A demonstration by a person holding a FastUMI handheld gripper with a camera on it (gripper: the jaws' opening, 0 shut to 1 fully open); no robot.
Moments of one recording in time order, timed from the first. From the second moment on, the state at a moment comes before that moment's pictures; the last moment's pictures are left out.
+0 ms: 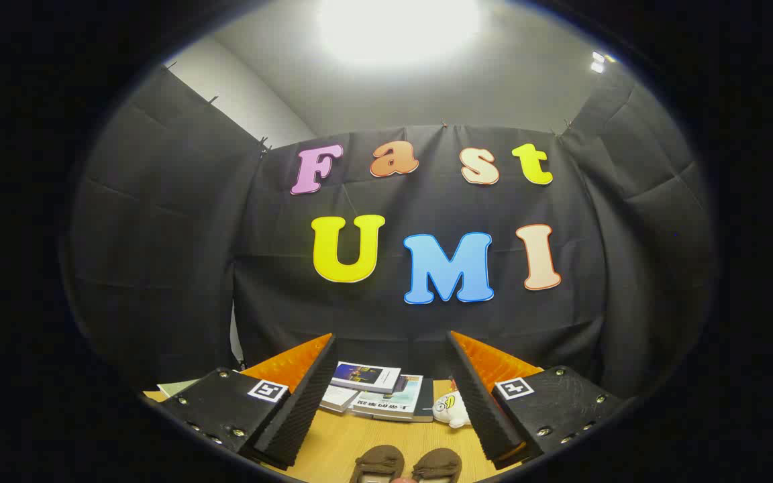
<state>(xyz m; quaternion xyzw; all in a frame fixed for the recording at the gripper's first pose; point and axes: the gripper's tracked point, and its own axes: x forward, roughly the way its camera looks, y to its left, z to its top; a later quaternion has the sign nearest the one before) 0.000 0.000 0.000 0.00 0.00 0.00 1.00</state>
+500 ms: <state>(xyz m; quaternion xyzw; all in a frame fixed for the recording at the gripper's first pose) -0.012 0.001 -0.007 0.01 0.00 -0.01 1.00</state>
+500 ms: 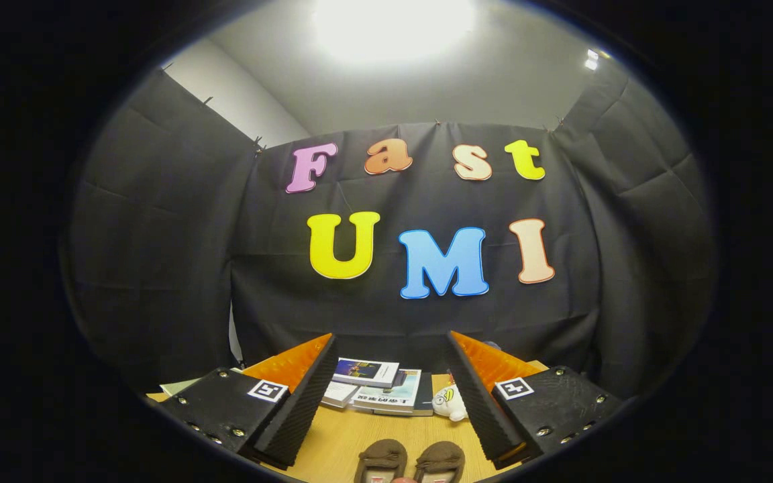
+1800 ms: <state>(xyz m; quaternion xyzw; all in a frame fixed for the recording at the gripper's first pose) -0.029 0.101 -0.133 0.32 0.18 0.08 0.93</state>
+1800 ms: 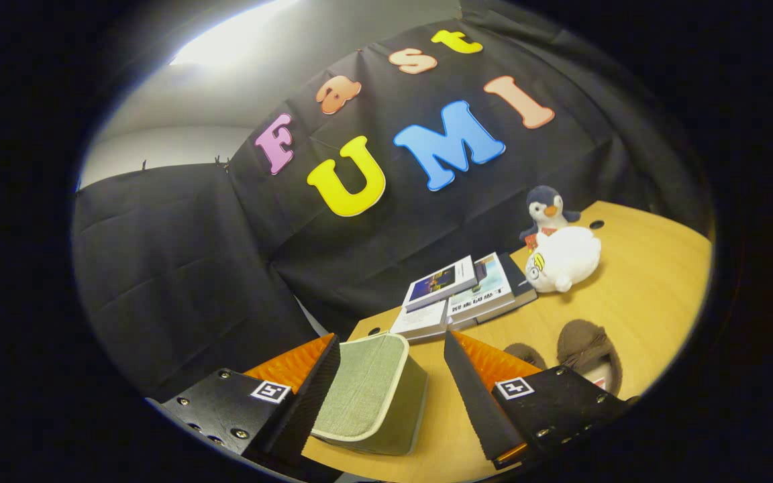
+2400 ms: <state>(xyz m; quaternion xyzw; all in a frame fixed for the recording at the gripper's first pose) -0.030 0.161 -0.197 0.51 0.28 0.10 0.81</state>
